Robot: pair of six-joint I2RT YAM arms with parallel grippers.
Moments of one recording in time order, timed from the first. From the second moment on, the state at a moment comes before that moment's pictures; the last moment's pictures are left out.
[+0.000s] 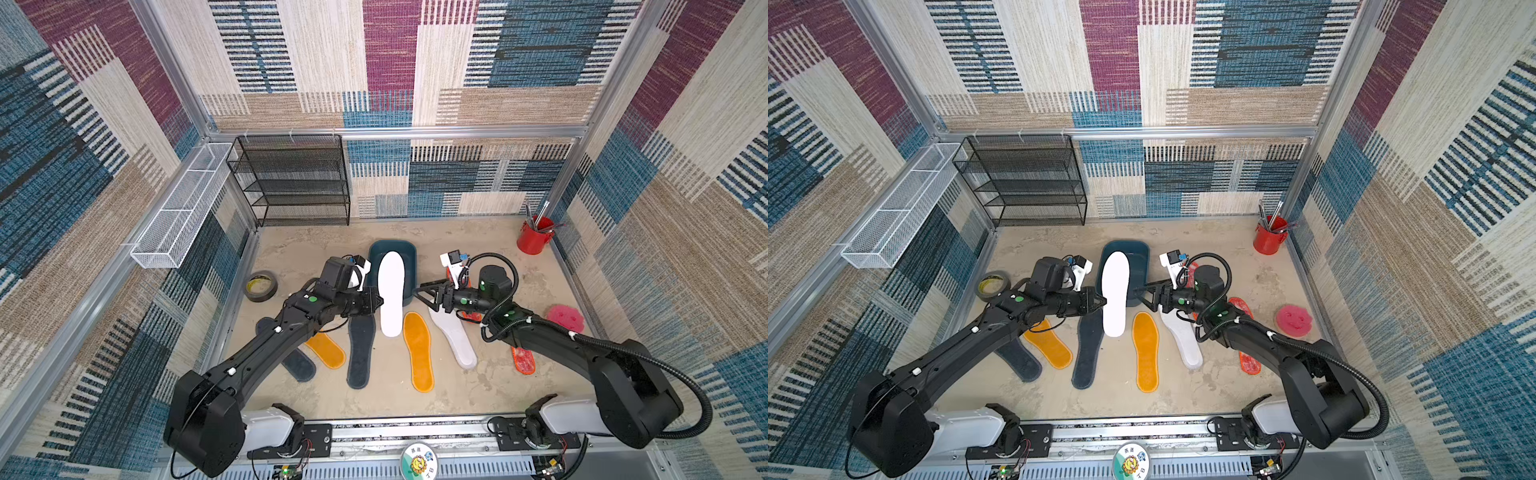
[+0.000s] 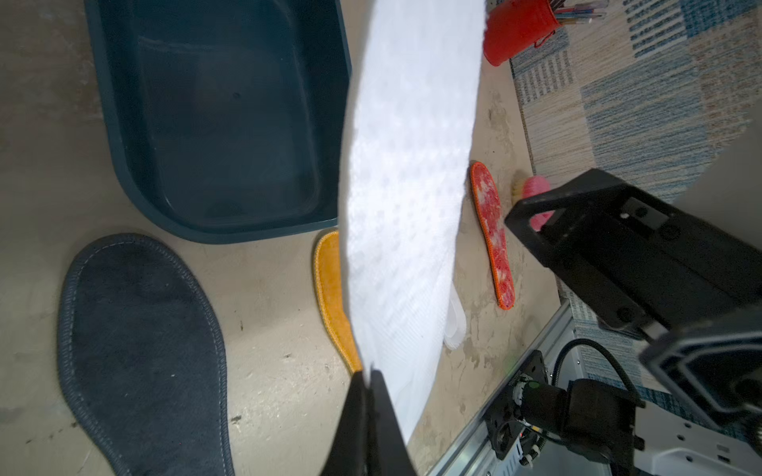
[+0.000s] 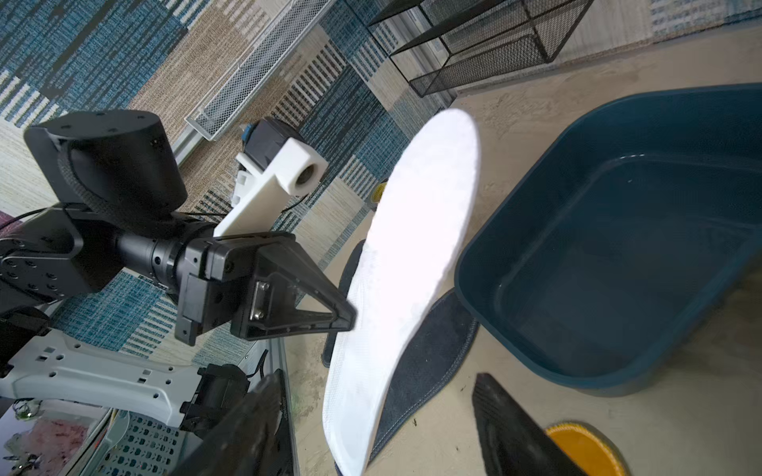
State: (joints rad) left arm -0.49 1.30 0.97 -0.43 0.41 -0.52; right arm 0.49 1.40 0.68 0.50 -0.72 0.60
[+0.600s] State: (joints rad) left arm -0.45 1.31 0.91 -0.29 0.58 -0.53; right arm 0.51 1.50 0.71 0.58 -0.70 0.67
